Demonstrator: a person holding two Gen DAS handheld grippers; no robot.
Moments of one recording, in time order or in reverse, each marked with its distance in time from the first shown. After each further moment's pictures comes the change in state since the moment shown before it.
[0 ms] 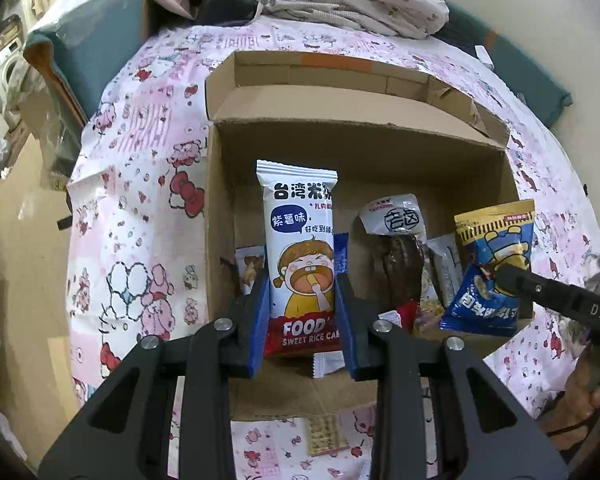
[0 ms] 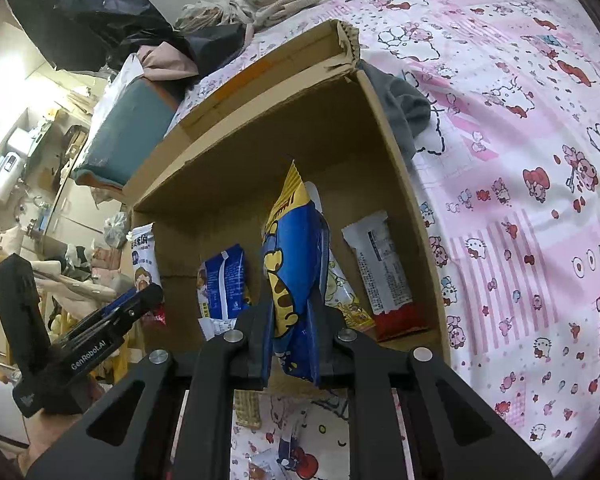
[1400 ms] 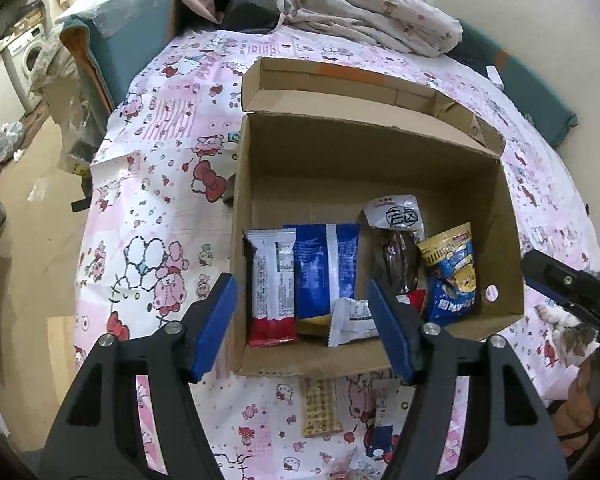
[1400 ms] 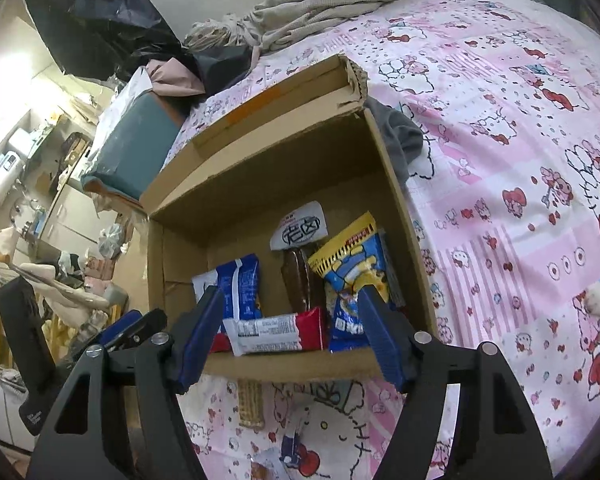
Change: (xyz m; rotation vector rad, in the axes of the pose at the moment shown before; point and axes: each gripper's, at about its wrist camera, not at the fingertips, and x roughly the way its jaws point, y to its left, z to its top) left arm -0.029 0.003 -0.023 -0.056 -0.055 0.040; right arm -0.033 0.016 -0.011 -0.042 -0.083 -0.041
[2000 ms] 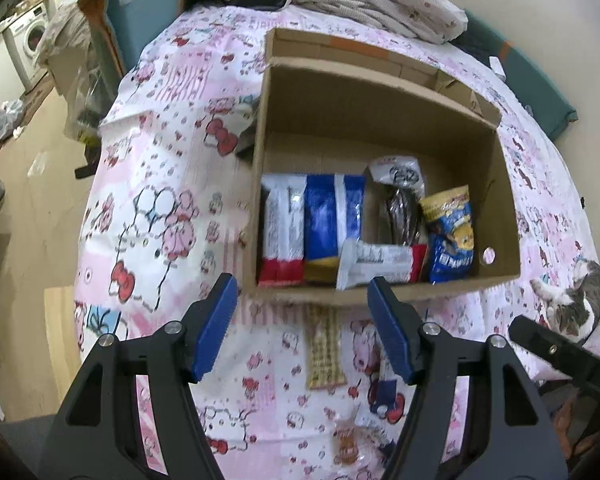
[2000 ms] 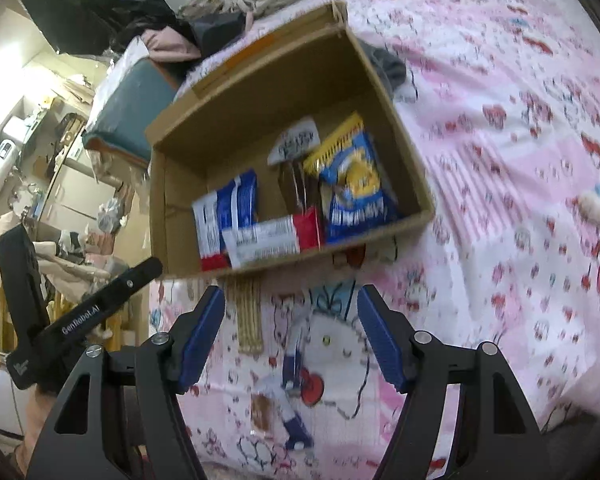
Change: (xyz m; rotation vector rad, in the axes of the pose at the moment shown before) left arm -0.014 0.016 -0.037 -0.047 0.081 -0.021; right arm -0.008 0.000 -0.071 0.043 0.144 0.001
